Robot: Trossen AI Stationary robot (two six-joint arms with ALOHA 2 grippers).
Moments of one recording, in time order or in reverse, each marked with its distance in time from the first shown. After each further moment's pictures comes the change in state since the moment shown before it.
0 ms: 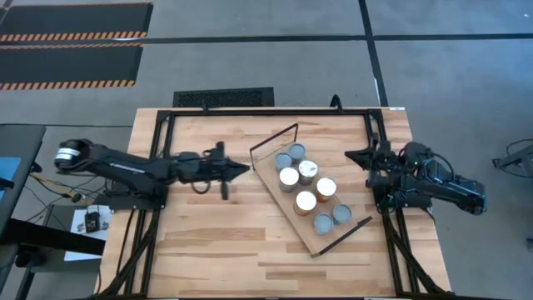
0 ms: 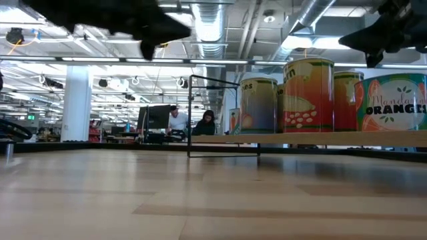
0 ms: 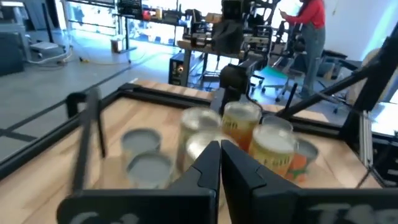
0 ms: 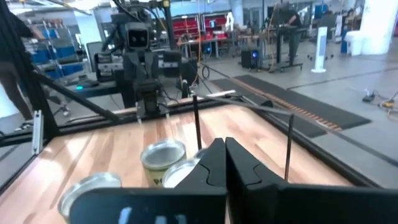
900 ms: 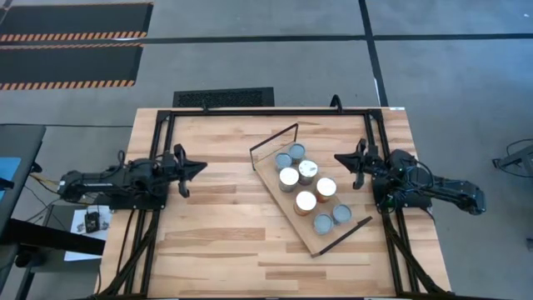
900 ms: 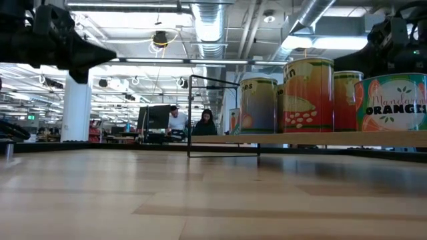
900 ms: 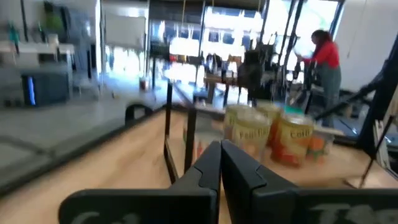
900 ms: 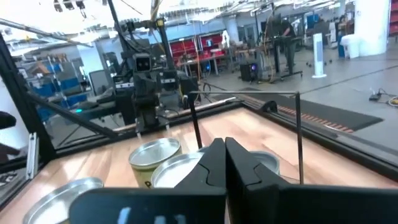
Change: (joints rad) left arm 0.057 -1.168 -0.541 -0.458 -0.057 0.044; right arm -0.002 -0.002 -0.282 0.360 0.024 0.098
